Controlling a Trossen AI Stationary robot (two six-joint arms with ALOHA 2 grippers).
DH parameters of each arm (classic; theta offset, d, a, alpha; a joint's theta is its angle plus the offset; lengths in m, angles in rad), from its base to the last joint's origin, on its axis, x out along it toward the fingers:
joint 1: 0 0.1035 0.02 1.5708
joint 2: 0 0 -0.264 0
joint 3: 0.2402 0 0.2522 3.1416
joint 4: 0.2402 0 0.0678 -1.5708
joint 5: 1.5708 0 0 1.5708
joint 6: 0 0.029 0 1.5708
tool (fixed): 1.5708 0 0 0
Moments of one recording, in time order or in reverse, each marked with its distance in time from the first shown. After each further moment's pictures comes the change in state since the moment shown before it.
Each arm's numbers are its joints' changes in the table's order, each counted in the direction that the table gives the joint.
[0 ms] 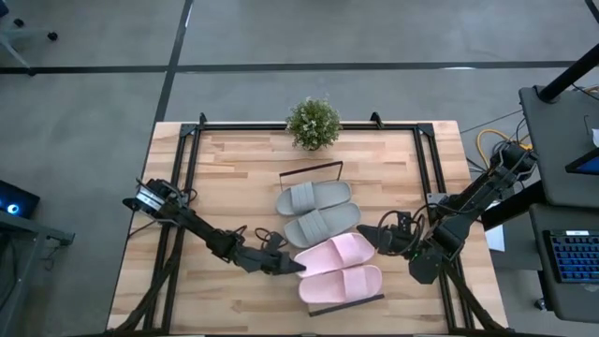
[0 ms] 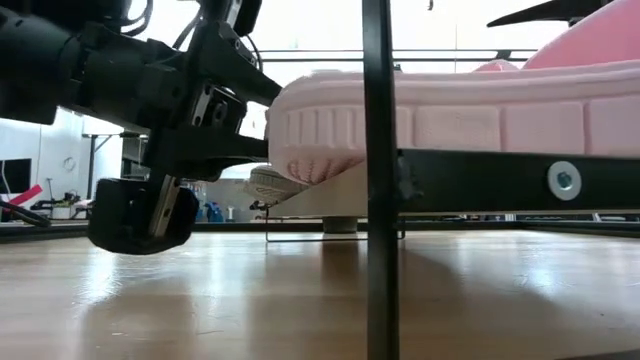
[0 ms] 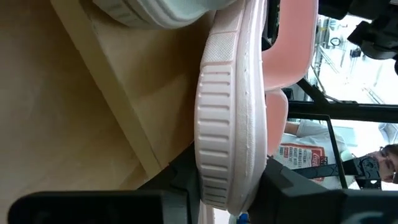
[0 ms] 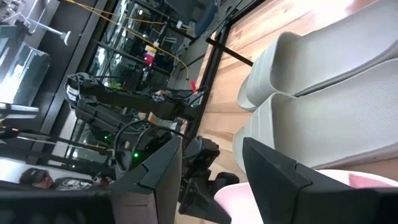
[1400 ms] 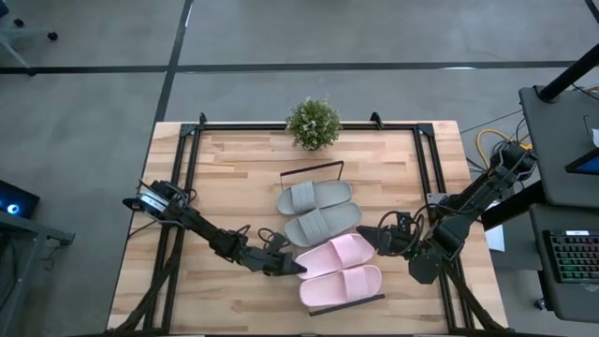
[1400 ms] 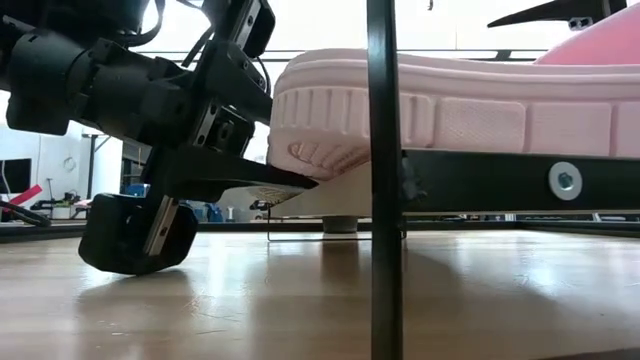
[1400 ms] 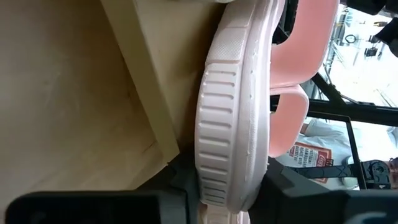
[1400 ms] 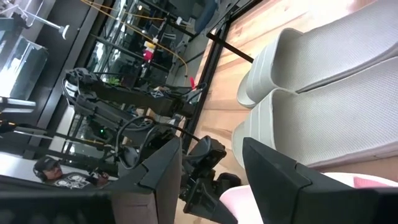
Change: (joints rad) left arm 0.008 -0.028 0.017 -0.002 0.082 -0.053; right arm 0.000 0.000 0.000 0.002 -0.015 -0.016
